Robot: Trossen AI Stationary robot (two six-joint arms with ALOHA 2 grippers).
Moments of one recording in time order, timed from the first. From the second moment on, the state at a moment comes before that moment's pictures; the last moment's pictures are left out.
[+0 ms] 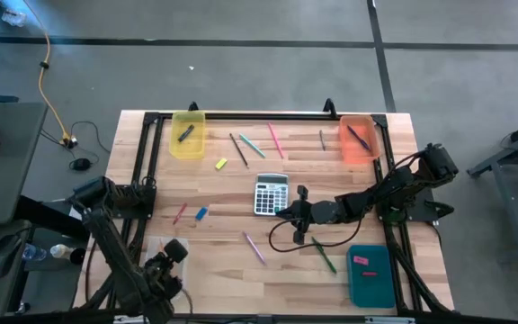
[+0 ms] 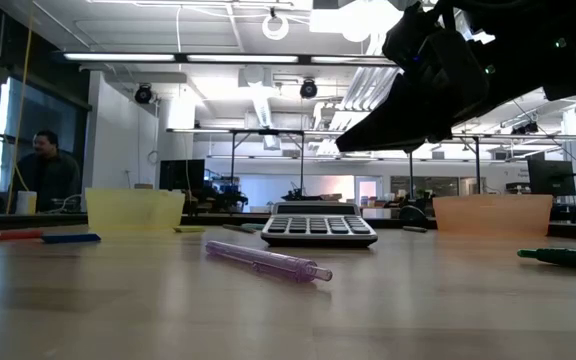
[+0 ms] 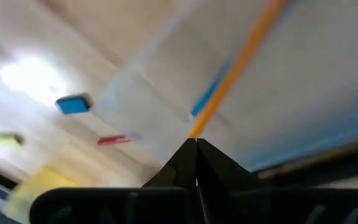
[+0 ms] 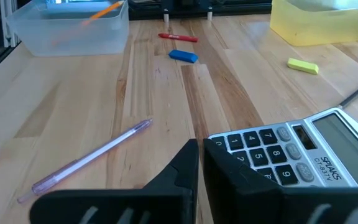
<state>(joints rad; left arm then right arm) -0.91 1.86 1.46 -1.53 -0.16 -0.29 0.31 1.62 0.58 0.63 0.36 0.18</state>
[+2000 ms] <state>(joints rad) -0.92 1.82 1.17 -1.20 -0.14 -0.02 0.33 1.62 0.57 0.64 0.36 0.17</state>
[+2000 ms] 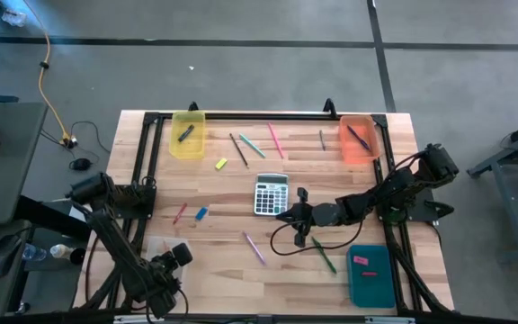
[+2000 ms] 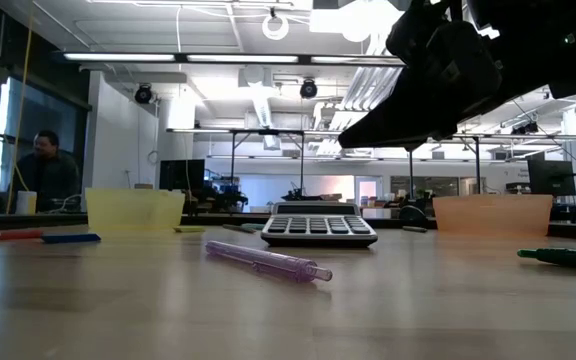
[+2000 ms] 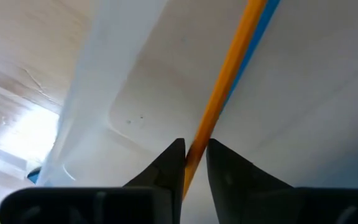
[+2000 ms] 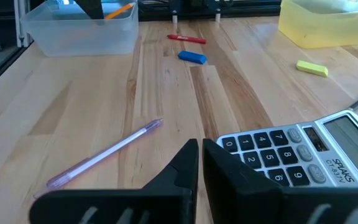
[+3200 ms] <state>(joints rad) -0.92 1.85 1.32 -1.21 -0.16 -0.09 0.33 1.62 0.58 0.64 0.36 0.17</state>
